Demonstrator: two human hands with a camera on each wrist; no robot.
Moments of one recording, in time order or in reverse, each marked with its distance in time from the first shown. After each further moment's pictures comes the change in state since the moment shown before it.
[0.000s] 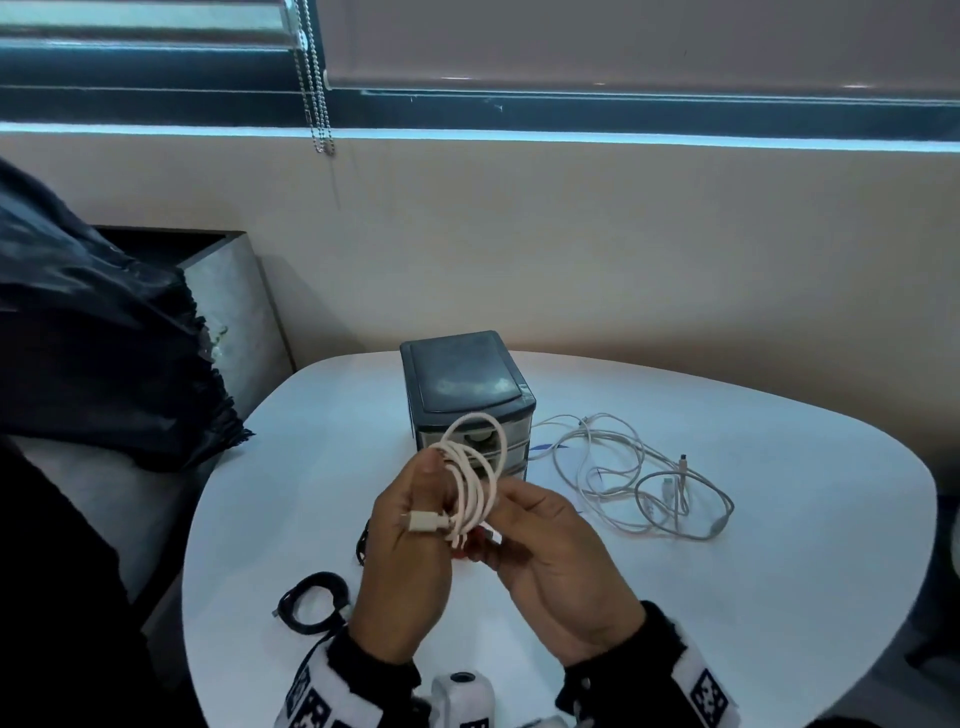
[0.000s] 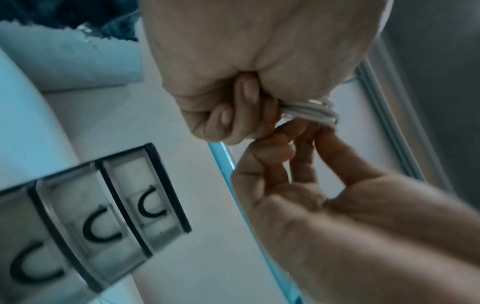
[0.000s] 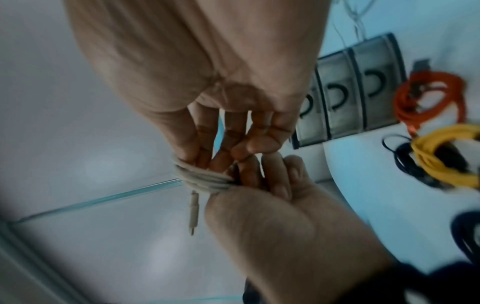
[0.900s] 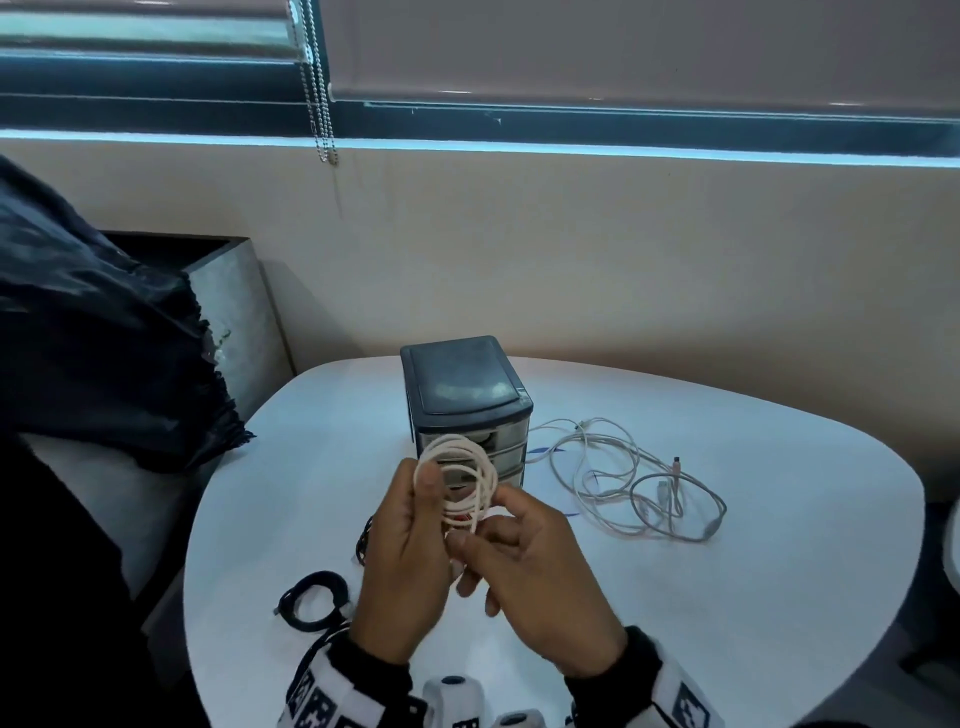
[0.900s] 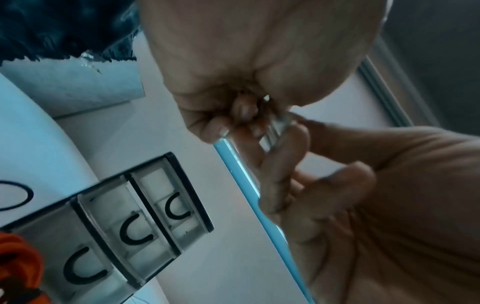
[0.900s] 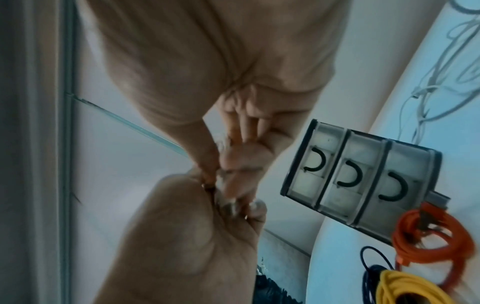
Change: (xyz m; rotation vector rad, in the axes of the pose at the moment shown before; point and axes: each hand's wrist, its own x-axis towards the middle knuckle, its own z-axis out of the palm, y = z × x) left_hand -0.009 0.000 -0.004 0.128 0.024 -0.014; right_hand -0.018 -0.001 0.008 -0.603 0.107 -0.012
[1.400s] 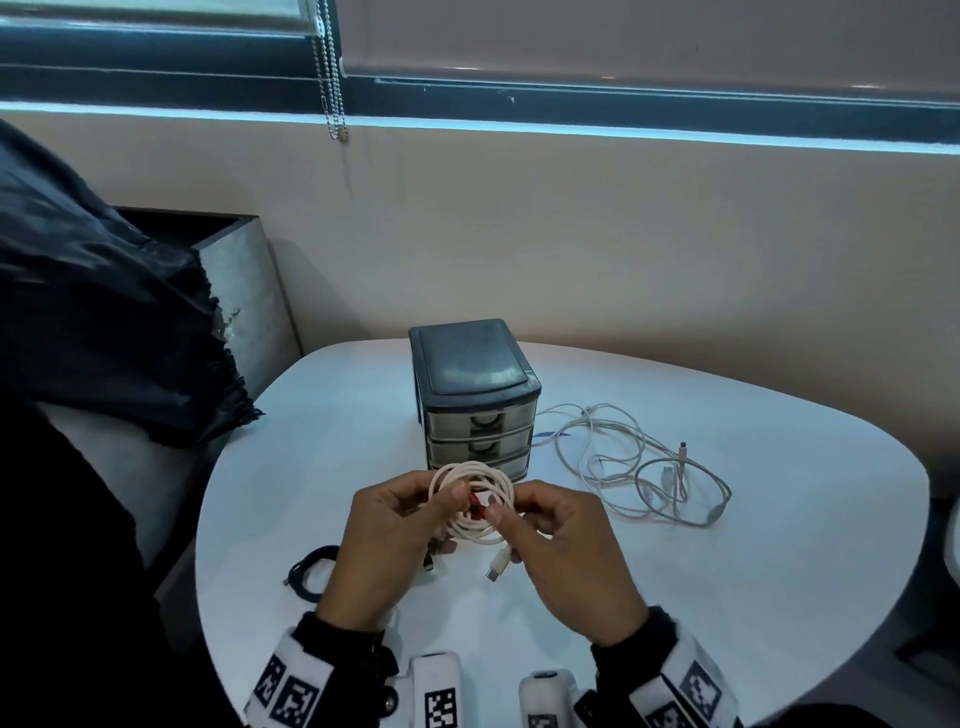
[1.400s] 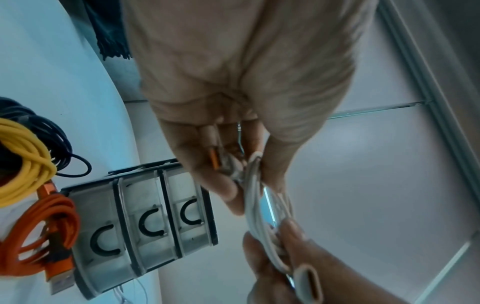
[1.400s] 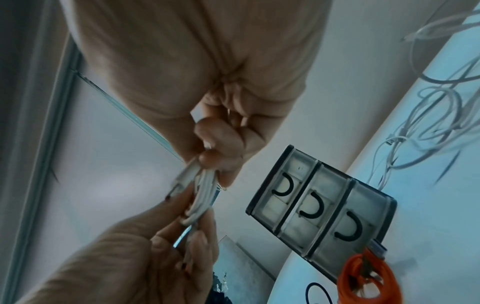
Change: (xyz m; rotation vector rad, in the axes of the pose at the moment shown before) left_hand 0.005 -0.020 -0.029 -0.060 -0.032 -0.277; right_hand 0.003 0.023 -0.019 -0.214 0.133 -0.074
